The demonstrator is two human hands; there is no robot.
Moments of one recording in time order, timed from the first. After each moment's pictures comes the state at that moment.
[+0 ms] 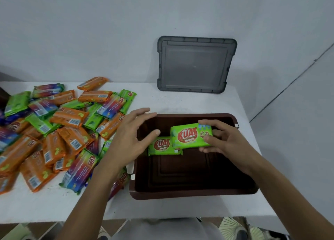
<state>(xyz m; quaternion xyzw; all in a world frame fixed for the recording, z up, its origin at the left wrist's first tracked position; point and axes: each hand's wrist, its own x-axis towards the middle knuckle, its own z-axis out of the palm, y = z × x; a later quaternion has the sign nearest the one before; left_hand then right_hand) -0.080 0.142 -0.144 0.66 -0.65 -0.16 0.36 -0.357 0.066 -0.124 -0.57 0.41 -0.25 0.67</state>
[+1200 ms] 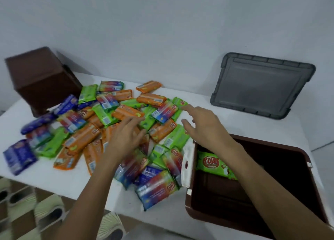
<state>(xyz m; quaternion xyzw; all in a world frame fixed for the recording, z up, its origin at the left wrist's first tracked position) 0.073 0.188 -0.174 0.81 -0.52 -0.10 0.24 -0.139 0.044 -0.119 -0.91 0.33 -0.14 0.20</state>
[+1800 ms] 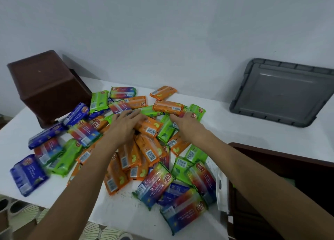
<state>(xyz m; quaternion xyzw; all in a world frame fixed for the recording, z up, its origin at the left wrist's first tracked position) 0.208 0.154 -0.202 0.80 -0.60 -0.08 -0.01 0.002 0.023 -0.179 -0.93 0.34 0.14 0.08</state>
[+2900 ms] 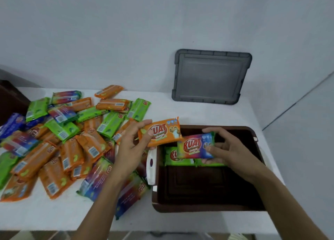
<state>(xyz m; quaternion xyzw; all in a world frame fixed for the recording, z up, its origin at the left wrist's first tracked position) -0.047 0.152 -0.161 0.59 -0.43 -0.36 0.58 -0.318 0.064 -0.131 -0.57 0.39 -0.21 0.69</state>
